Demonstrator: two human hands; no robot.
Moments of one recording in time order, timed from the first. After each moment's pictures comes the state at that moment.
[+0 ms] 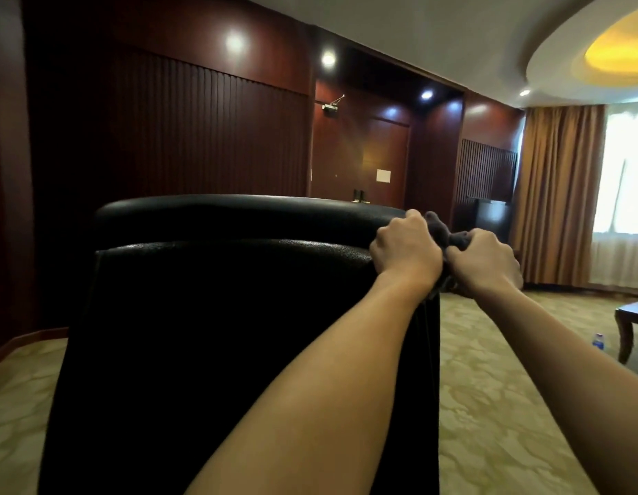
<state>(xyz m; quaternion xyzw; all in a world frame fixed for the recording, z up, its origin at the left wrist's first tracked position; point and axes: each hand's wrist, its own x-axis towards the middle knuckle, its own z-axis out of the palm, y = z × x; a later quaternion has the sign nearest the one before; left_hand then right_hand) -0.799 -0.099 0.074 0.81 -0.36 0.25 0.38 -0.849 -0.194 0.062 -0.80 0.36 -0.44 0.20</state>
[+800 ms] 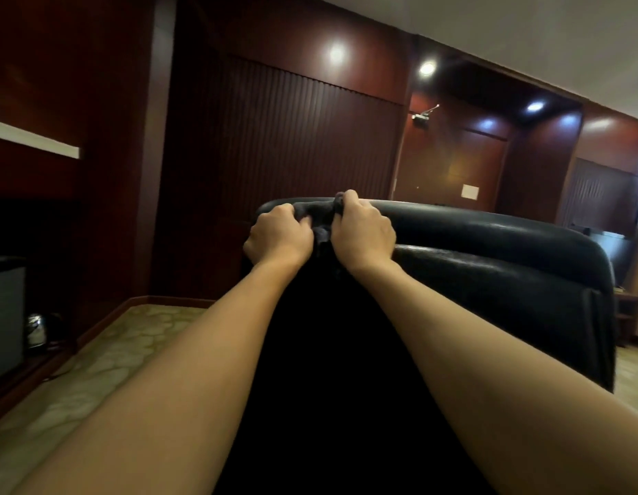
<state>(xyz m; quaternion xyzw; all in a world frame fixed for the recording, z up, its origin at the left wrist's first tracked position) -0.622 0.201 0.053 0.84 -0.05 0.32 0.43 -0.651 0.094 0.068 -0.88 0.04 -0.48 0.05</state>
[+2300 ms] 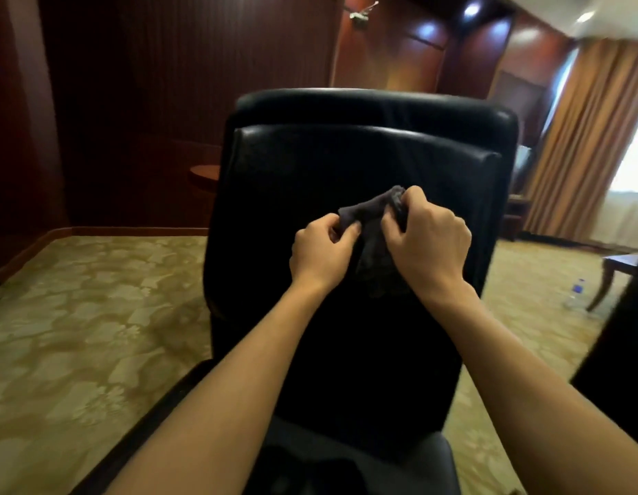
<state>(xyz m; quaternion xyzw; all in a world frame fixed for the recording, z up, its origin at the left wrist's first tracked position) -0.818 0.064 -0.109 0.75 -0.27 0.14 0.59 -0.920 -0.035 -0.069 -0.82 0.13 -0.56 -0.04</state>
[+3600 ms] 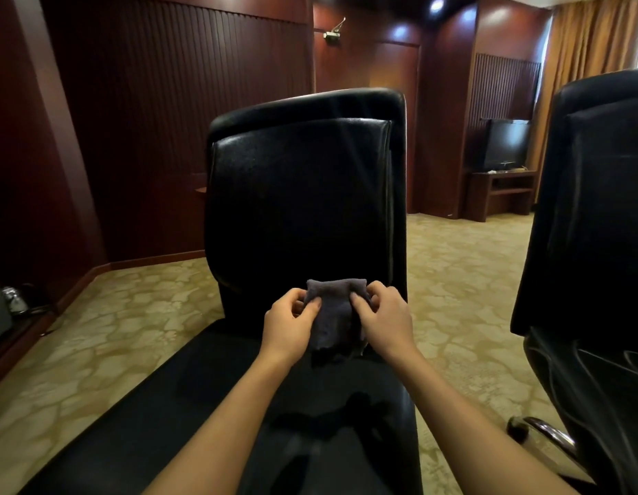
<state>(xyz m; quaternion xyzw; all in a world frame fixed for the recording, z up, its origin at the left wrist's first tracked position) -1.013 0.124 -0.246 0.75 -0.27 0.07 0.59 -1.077 -0.030 -0.248 -0.84 0.18 -0.39 0.34</state>
